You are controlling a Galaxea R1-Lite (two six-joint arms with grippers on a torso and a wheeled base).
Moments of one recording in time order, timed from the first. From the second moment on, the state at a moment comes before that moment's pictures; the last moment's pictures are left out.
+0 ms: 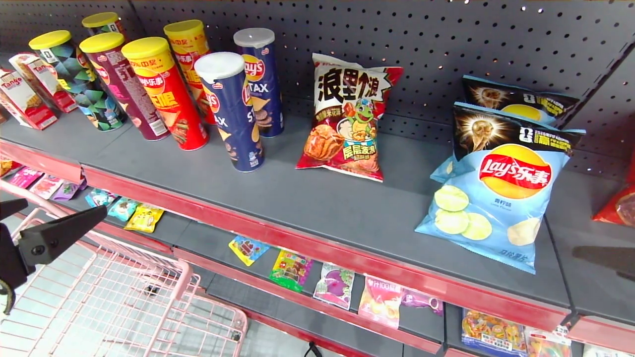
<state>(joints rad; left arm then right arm) -0.37 0.91 -0.73 0.09 0.27 -0.08 0.35 0.93 -0.85 0.46 0.02 0.52</state>
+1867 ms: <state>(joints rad) -0.37 0.98 -0.71 0.02 0.26 -0.08 0.54 1.27 -0.81 0.24 0.05 0.46</state>
